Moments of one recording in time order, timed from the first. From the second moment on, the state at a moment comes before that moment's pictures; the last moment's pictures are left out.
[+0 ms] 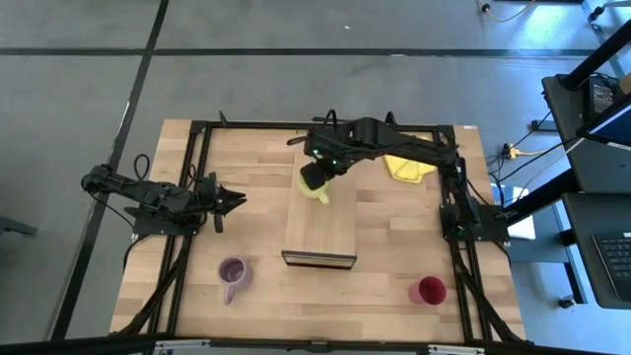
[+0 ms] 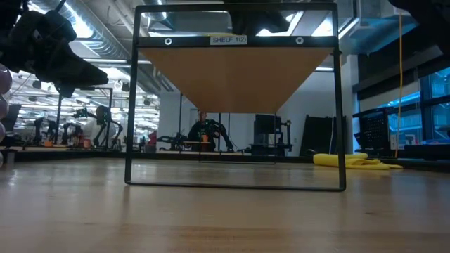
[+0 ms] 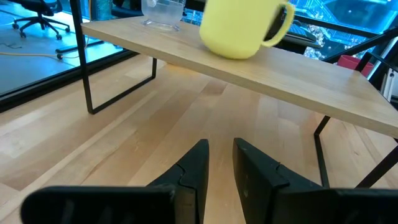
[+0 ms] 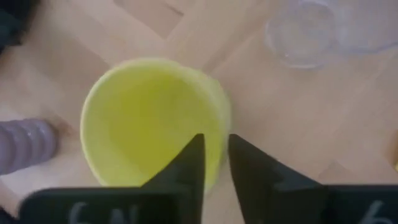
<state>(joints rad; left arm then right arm) -0.31 0.05 0.11 -0.30 -0.58 -0.36 -0.10 2.08 2.35 -1.47 0.13 0.84</state>
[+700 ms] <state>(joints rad) -0.31 0.05 0.11 -0.30 -0.58 -0.36 -0.04 1.97 2.36 -1.55 0.26 0.66</state>
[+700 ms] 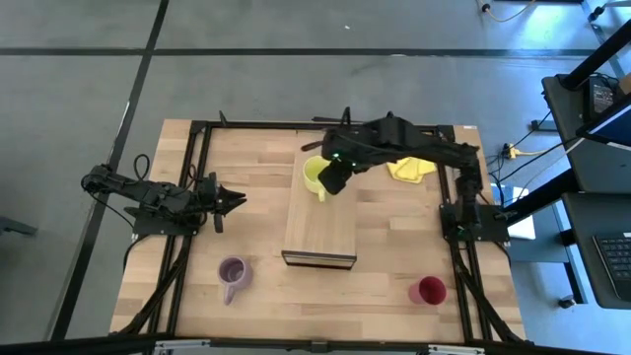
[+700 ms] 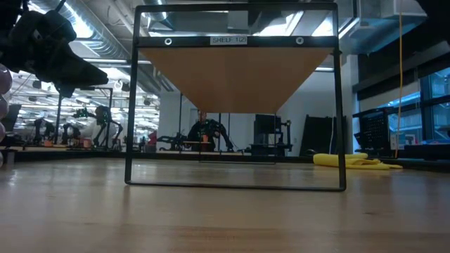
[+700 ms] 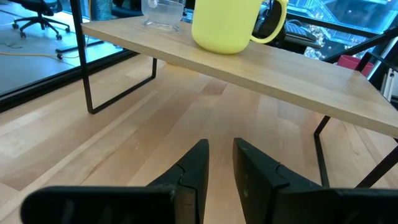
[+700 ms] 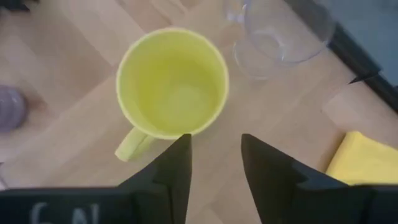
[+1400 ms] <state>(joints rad) -0.31 0.05 0.11 -0.30 -0.58 -0.36 0.14 1.91 2.36 -1.24 0.29 0.78</state>
